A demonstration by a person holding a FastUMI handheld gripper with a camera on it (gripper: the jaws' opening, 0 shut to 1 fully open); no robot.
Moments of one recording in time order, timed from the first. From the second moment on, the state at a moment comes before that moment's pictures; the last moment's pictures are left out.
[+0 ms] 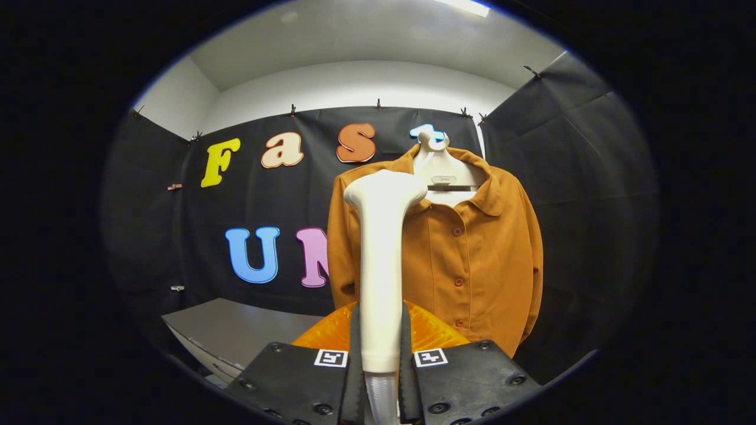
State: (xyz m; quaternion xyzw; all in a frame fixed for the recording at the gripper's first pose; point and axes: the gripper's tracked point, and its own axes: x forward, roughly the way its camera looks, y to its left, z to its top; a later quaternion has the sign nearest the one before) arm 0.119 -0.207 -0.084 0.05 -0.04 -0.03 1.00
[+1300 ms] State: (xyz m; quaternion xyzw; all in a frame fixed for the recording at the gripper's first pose) arm 0.105 -0.220 -0.338 0.06 0.17 -0.04 0.98
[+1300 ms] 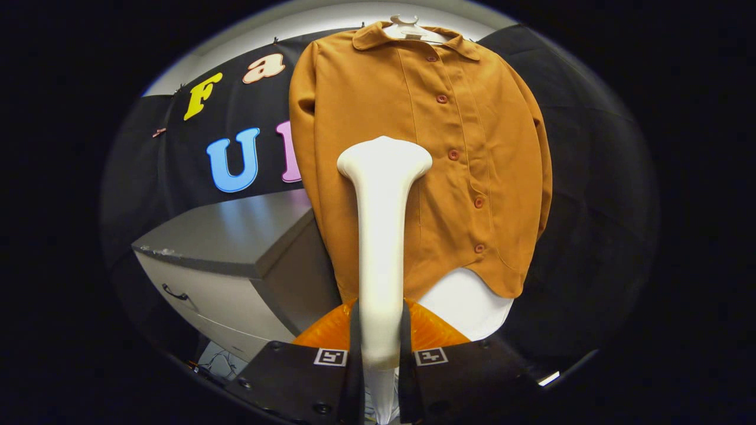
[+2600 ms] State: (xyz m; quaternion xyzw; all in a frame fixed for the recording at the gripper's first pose) arm -0.025 -0.219 -0.097 0.04 0.00 -0.03 1.00
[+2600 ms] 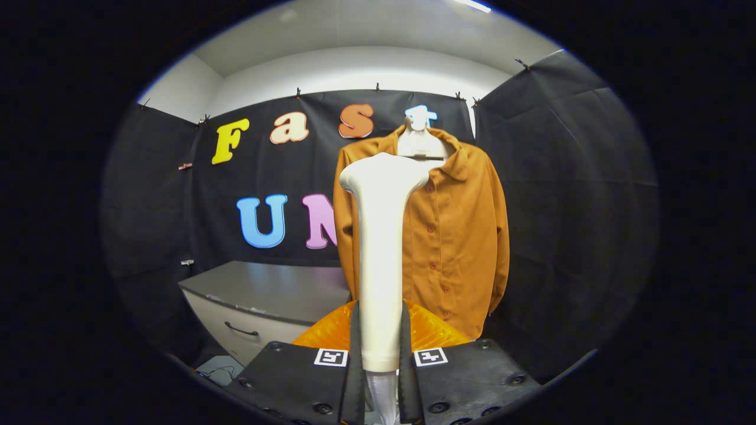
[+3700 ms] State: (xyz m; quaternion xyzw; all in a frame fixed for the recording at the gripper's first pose) arm 0.141 -0.395 -0.124 0.08 -0.03 -0.06 0.99
